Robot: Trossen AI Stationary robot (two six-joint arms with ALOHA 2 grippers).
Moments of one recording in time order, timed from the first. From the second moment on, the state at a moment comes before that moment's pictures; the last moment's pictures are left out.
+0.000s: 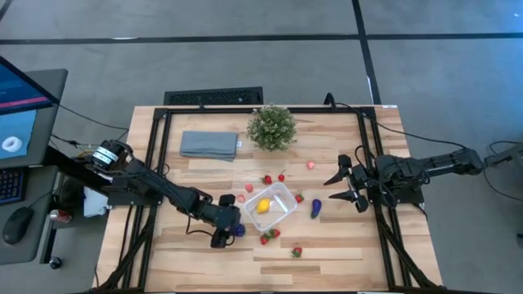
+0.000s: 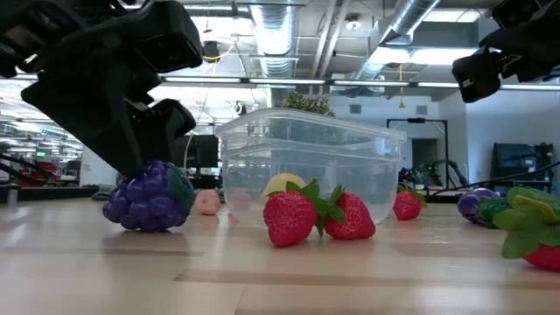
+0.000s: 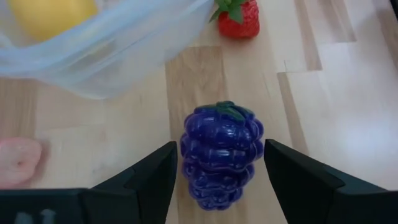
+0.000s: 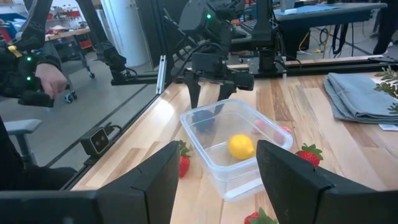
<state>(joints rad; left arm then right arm) -0.41 1.62 0.79 -0.07 -0.04 -0.33 0.16 0.29 0.14 0.01 -0.14 0.08</state>
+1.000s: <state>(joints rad) -0.41 1.74 0.80 0.02 -0.01 -0.34 0.15 0.30 0.14 -0.02 -0.13 0.08</state>
